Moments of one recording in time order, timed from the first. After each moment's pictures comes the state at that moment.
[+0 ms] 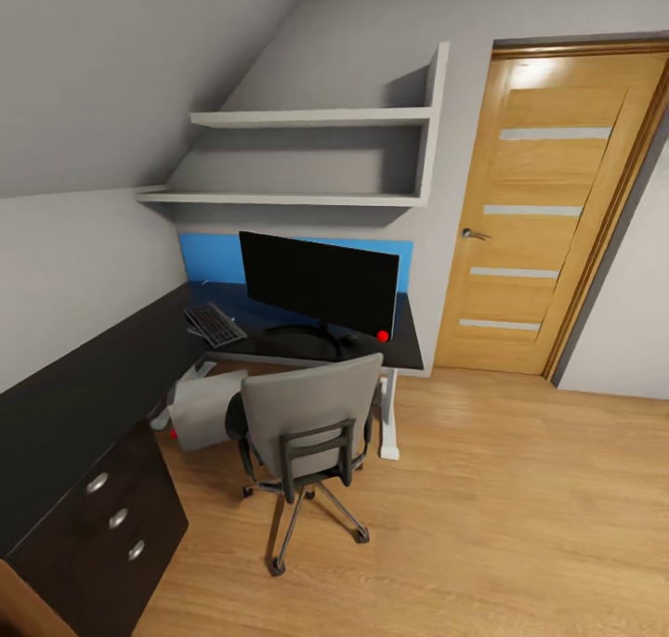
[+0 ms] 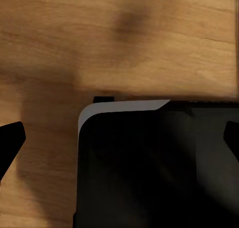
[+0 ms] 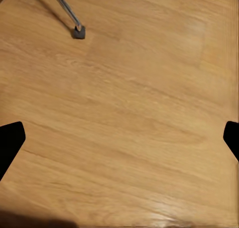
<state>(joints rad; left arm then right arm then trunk) 0.00 -0.02 0.00 -0.06 0.02 -0.41 0.00 -0.03 -0.11 0.00 -0.29 0.16 -0.61 0.00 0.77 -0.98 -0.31</state>
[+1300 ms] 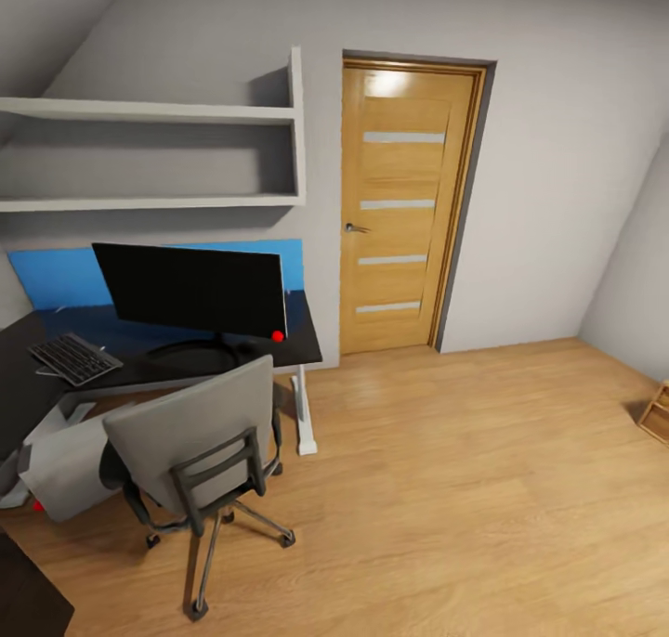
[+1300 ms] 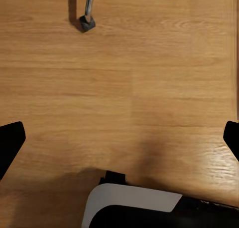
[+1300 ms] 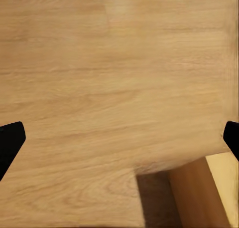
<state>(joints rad) 0.00 0.03 0.00 -0.29 0.22 -0.42 0.00 -0.03 -0.11 -0.01 -0.29 0.01 -0.66 0.00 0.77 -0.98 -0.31</state>
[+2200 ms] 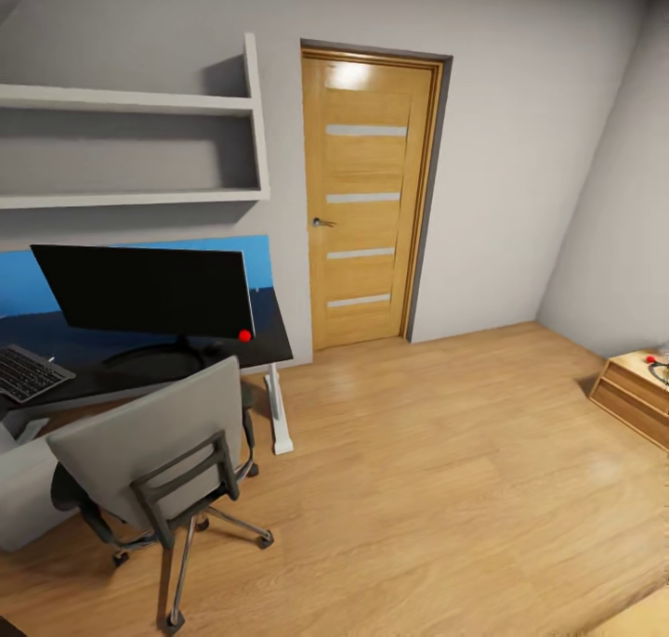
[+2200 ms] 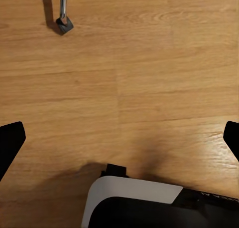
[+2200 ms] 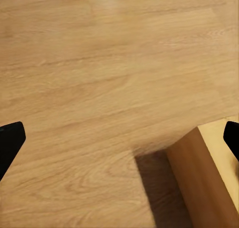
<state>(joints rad) 0.00 0.03 0.00 -0.29 0.22 -0.42 0.00 -0.03 -0.07 -0.01 -0.29 0.01 -0.65 0.00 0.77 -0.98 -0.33</state>
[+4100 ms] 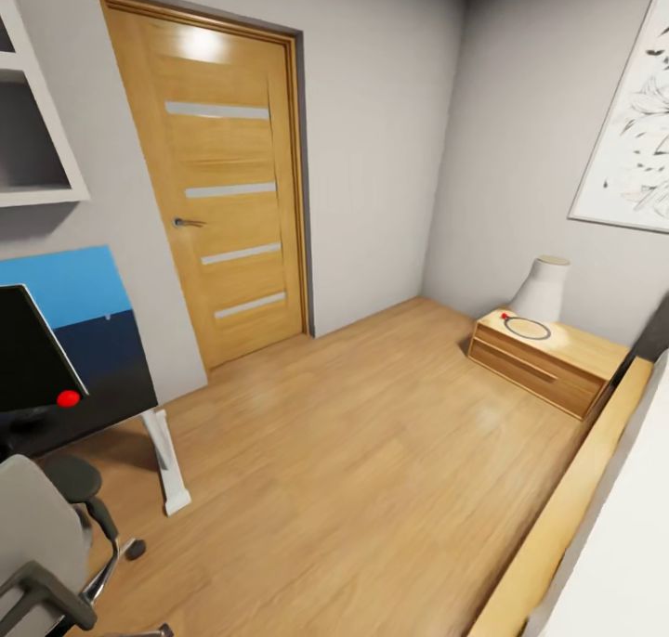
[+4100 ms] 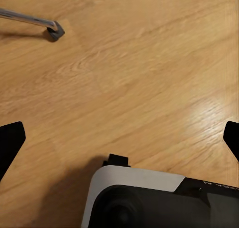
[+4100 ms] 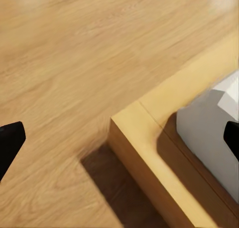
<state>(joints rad) 0.00 0.03 0.00 -0.29 0.22 -0.42 0.00 -0.03 -0.07 -0.03 -0.28 0.02 -0.66 0.00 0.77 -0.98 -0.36</state>
